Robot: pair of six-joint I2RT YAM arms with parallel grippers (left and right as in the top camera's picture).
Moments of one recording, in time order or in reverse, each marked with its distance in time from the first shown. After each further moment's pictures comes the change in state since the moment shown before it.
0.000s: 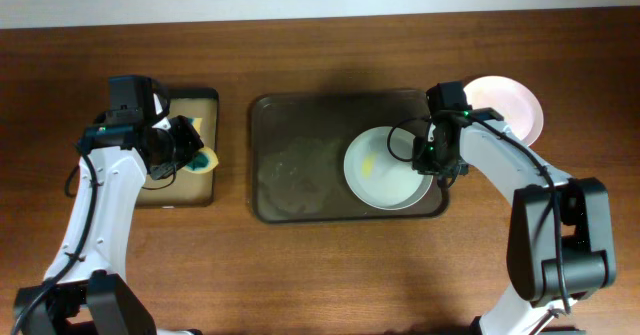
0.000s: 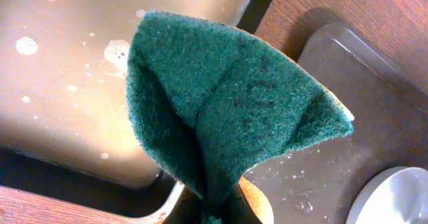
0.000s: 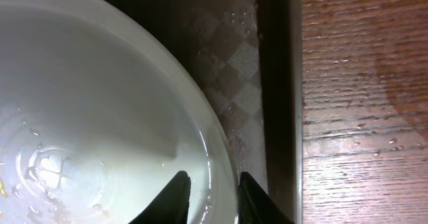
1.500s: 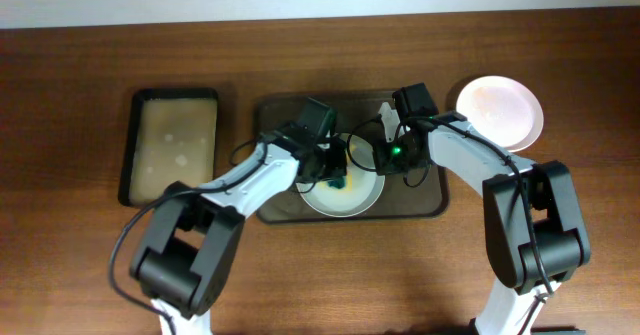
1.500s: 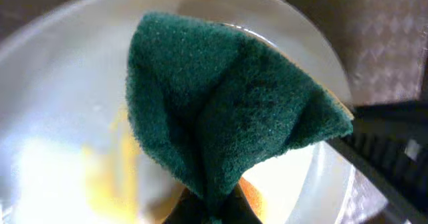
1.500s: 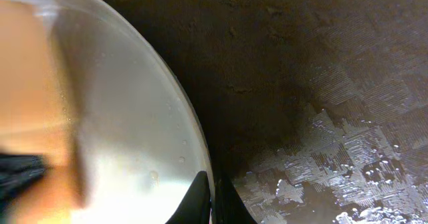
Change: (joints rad) left arm -0.656 0.383 0.000 0.439 0.057 -0.143; right arm 0.125 0.090 0.019 0.167 -0.275 -0.165
